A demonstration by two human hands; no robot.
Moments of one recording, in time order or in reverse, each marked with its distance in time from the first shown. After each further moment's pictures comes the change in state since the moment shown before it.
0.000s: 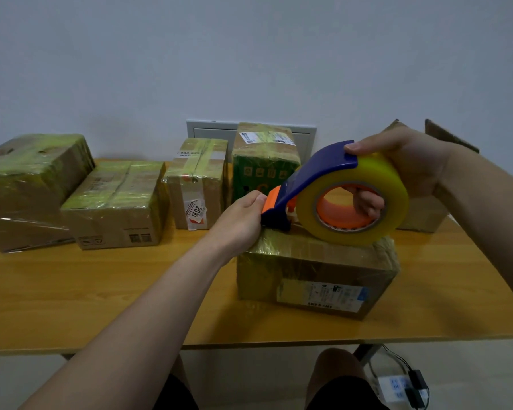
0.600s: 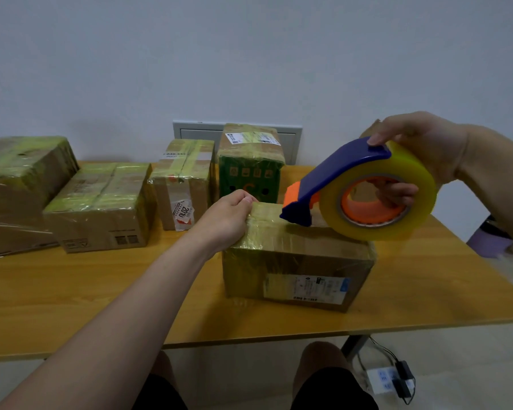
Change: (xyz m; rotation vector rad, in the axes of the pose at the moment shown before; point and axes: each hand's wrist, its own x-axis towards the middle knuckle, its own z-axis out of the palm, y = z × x) left_hand 0.005 -0.001 -0.003 0.031 -0.024 0.005; right_hand -0.038 -0.003 -0.034 -0.054 -0.081 0.116
